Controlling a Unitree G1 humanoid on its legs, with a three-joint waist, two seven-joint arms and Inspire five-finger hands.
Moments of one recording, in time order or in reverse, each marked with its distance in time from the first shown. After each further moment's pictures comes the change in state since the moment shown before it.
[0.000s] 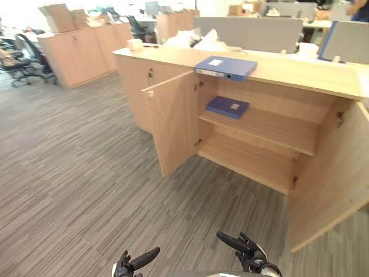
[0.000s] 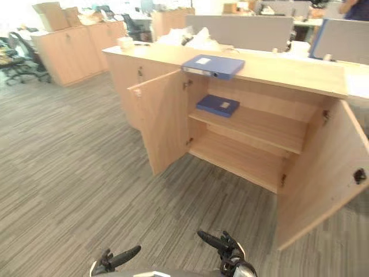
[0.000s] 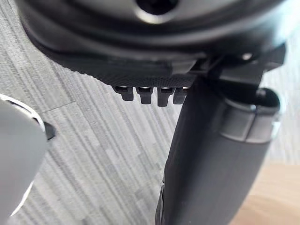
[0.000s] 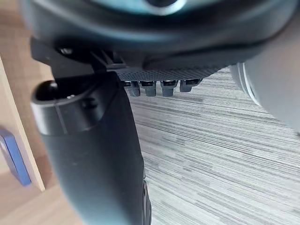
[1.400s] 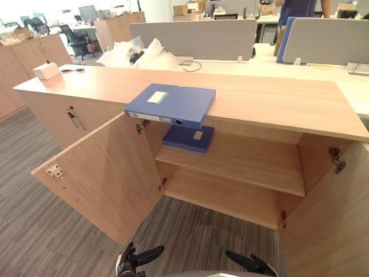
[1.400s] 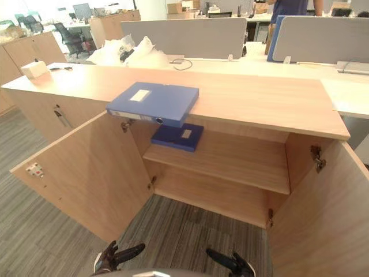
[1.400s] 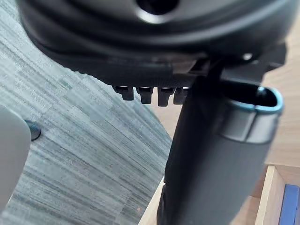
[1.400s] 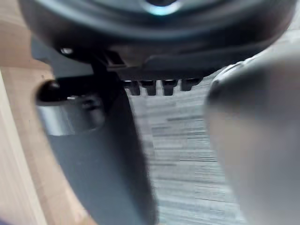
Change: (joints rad) left arm 0.013 0.022 -0.107 -0.047 0.030 -0.012 -0.006; right arm 0.053 -0.061 0.014 0.068 -0.023 0.064 -0.051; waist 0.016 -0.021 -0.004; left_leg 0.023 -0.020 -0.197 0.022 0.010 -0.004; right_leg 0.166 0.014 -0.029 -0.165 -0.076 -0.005
